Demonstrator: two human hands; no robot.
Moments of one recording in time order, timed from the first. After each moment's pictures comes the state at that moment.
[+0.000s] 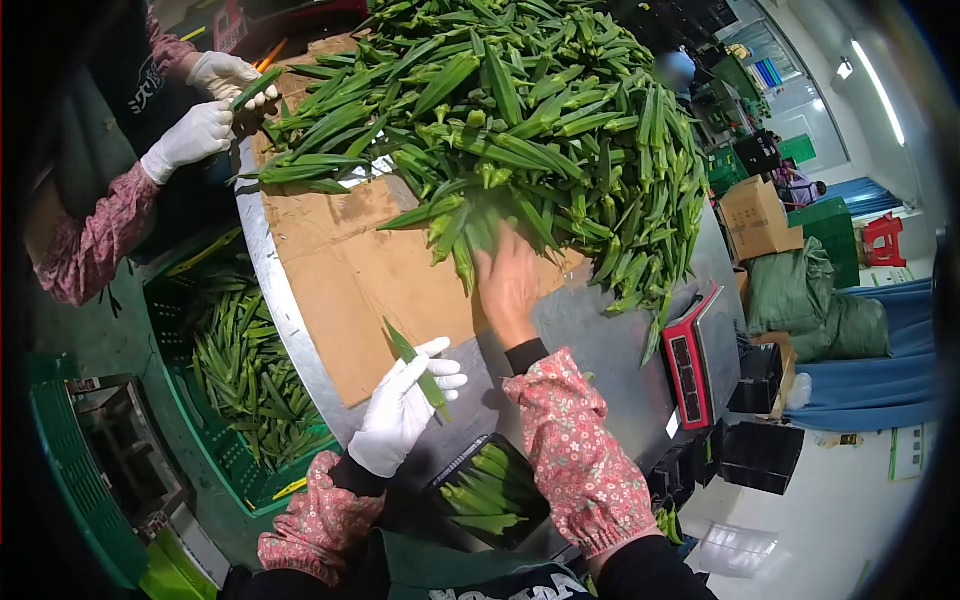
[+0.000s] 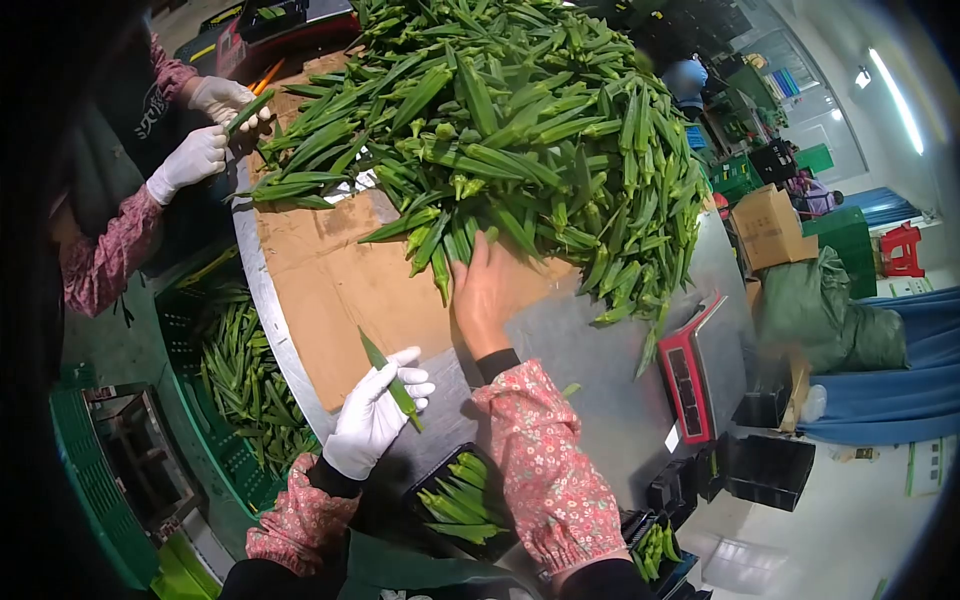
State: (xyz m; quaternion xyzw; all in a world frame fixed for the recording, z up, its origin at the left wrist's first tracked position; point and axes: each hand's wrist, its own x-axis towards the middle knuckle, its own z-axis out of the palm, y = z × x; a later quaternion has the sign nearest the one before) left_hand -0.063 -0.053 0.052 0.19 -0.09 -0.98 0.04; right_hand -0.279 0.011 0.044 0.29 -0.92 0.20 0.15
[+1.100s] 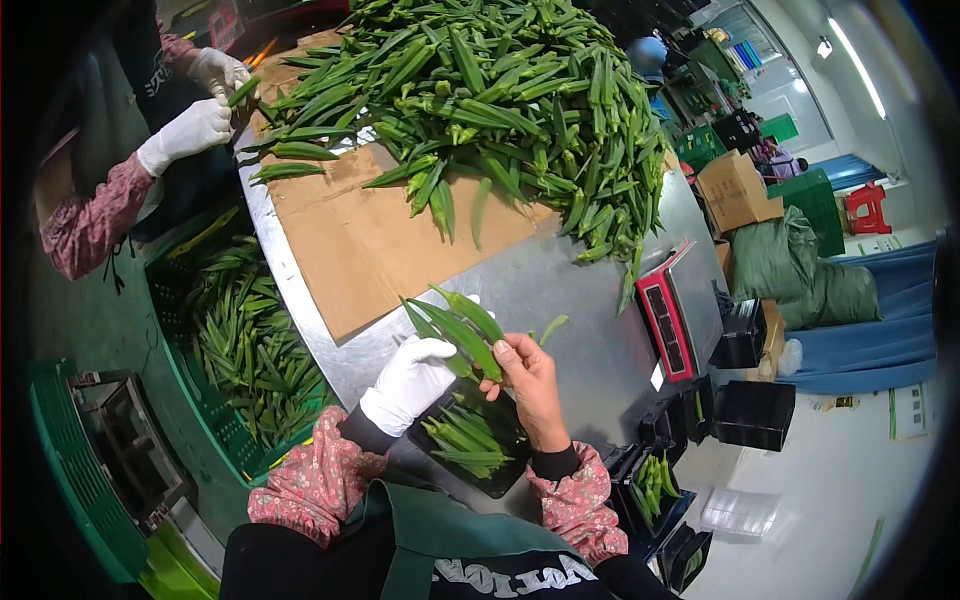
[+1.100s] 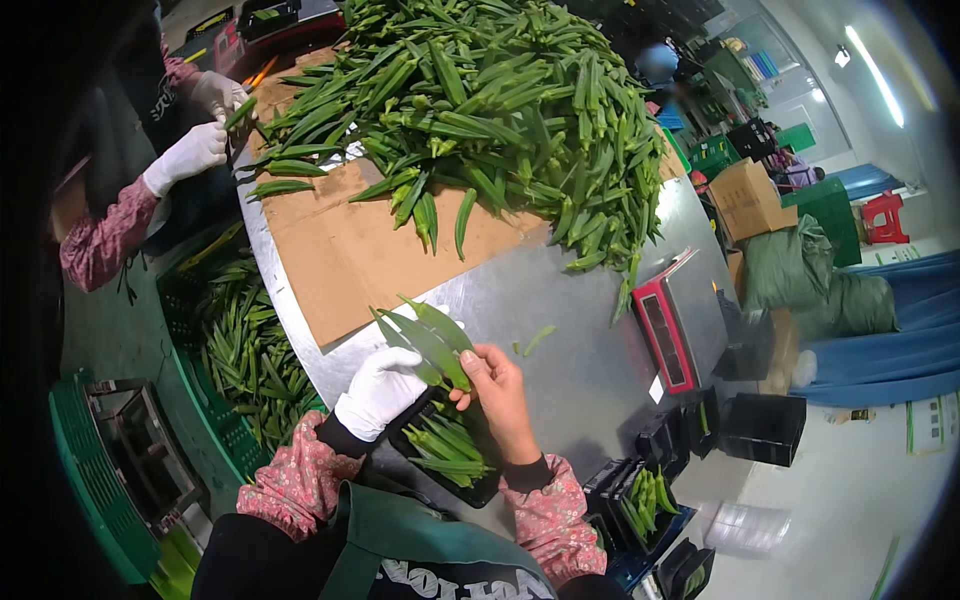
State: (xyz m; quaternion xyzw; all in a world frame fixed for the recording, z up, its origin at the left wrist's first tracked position) left_hand -0.045 -0.012 0.096 0.06 0.00 -1.00 -0.05; right_hand -0.106 0.153 0.144 0.03 -0.71 0.63 -0.32
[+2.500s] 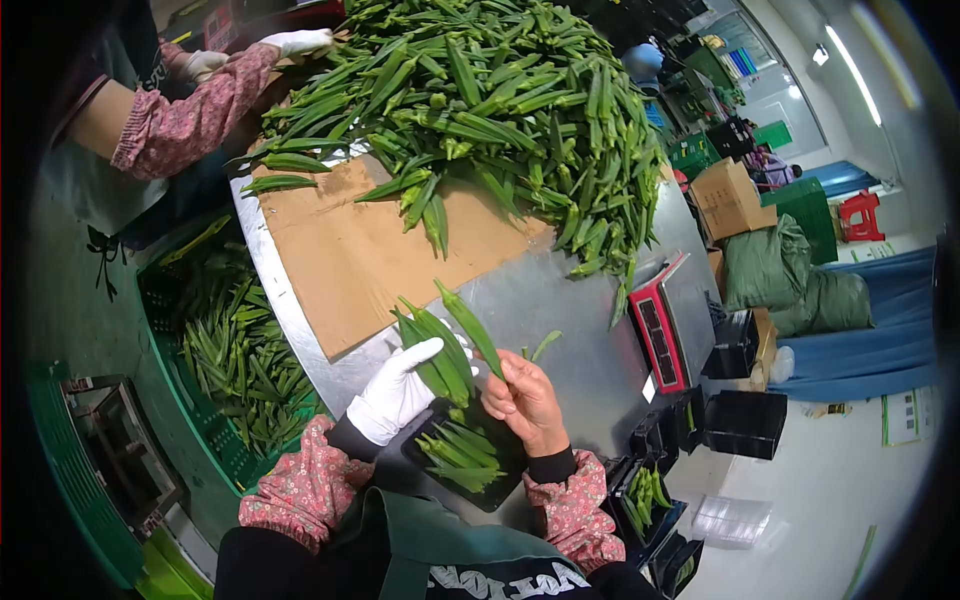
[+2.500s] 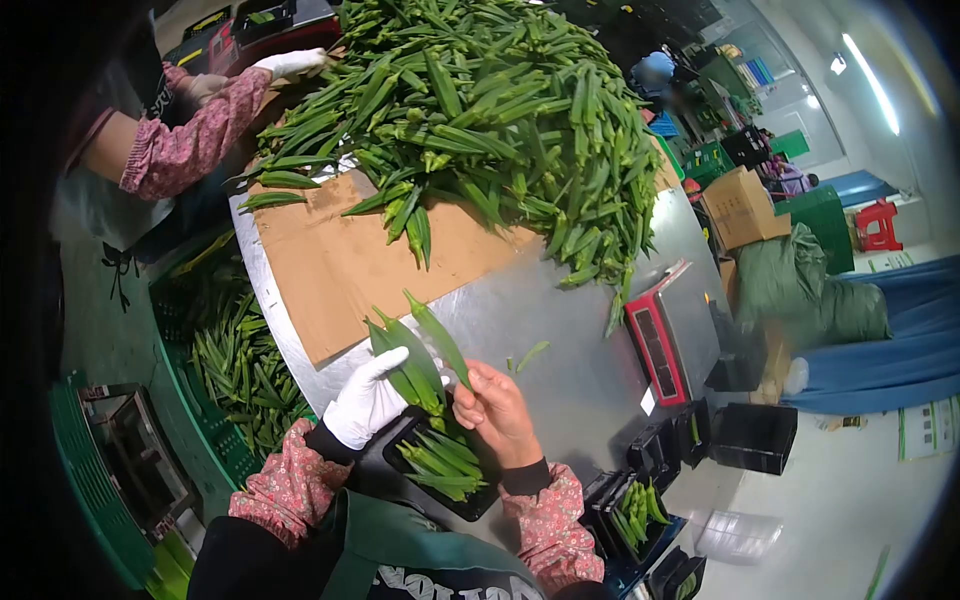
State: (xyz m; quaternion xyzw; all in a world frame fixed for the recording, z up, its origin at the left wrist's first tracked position) left_hand -0.049 -0.024 0.085 0.12 -0.01 -0.99 -0.07; right_hand -0.125 0.166 0.135 -0.04 -0.41 0.78 -0.47
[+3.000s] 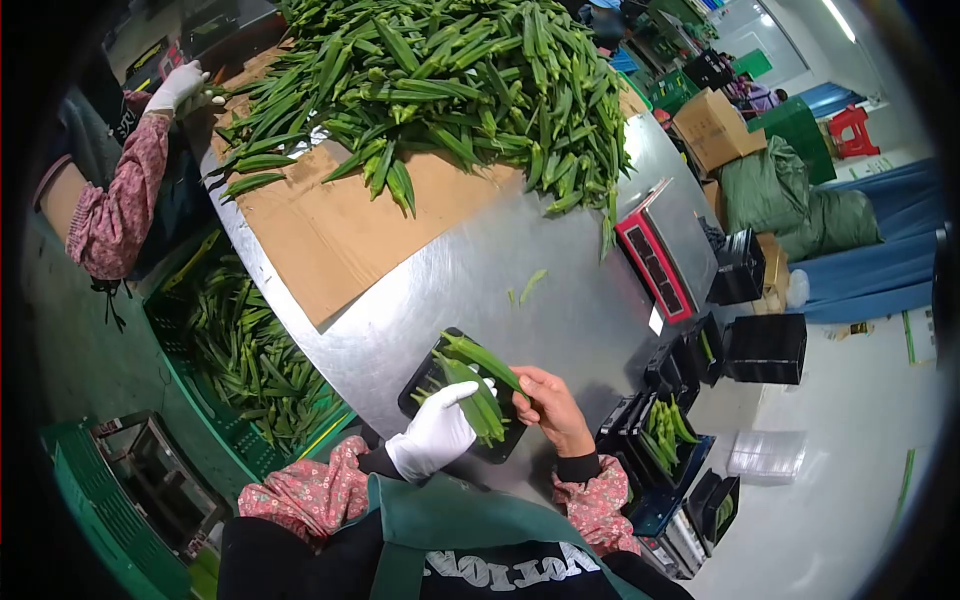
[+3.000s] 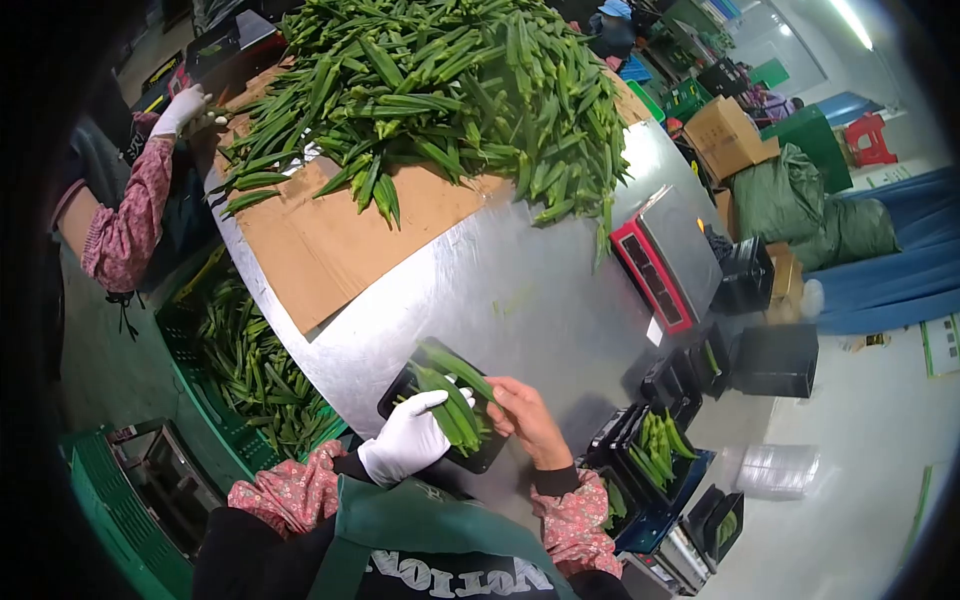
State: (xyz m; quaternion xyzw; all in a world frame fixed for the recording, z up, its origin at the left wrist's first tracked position) left_hand 0.029 0.069 0.096 0.18 0.15 -0.94 -0.24; right_hand -0.049 0.268 0.133 -0.08 -0.57 0.70 -0.42
